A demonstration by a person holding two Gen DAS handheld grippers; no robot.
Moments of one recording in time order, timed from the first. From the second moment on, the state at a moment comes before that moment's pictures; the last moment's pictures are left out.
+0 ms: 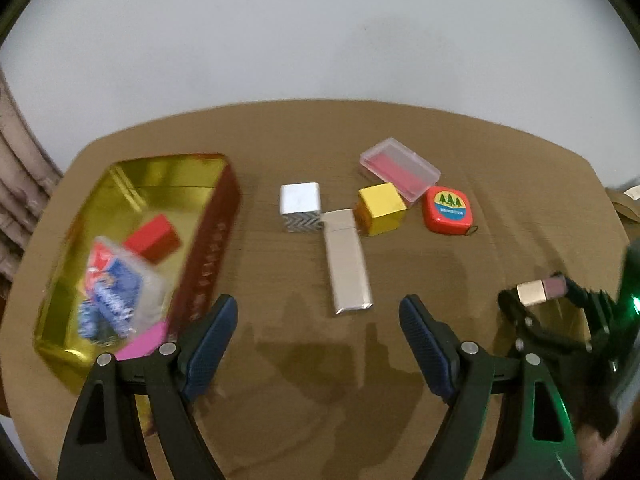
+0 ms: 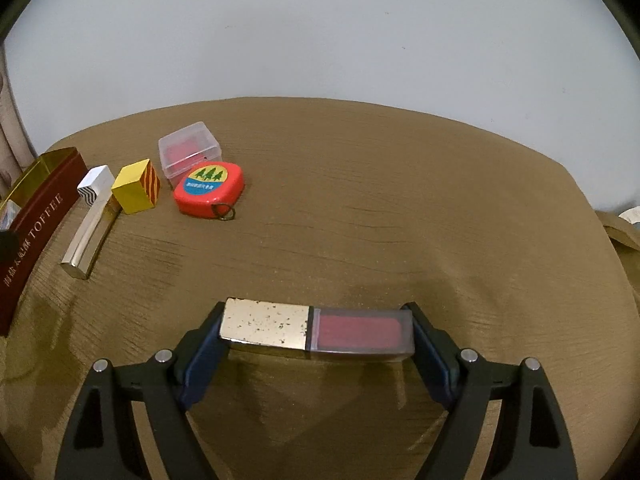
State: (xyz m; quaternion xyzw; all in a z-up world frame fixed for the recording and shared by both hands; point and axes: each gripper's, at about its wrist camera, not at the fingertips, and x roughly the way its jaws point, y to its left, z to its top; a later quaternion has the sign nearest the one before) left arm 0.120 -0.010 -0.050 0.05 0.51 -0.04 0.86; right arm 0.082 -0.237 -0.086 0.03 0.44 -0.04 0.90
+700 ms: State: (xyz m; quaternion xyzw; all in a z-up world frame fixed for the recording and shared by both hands) left arm 0.172 -0.015 -0.101 0.01 0.54 -0.04 0.84; right arm 0.082 -0.244 -0.095 0.03 0.44 -0.04 0.90
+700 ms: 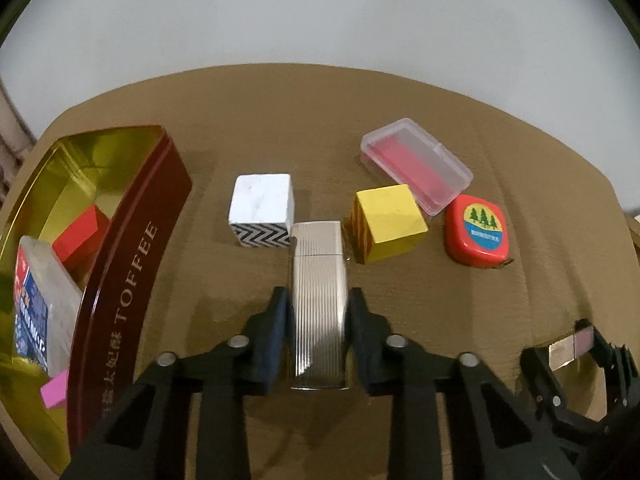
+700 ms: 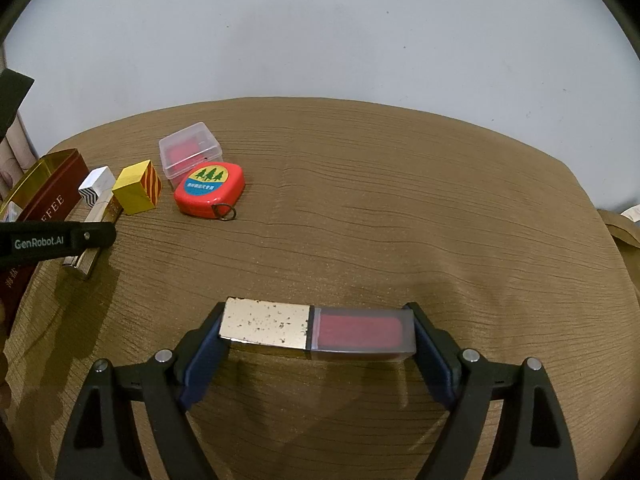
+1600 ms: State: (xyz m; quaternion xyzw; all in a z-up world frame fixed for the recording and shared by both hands) left arm 0.122 -0.027 -0.053 0.07 0.50 -0.06 0.86; right arm 0.081 -0.244 -0.095 0.03 0.44 -0.04 0.90
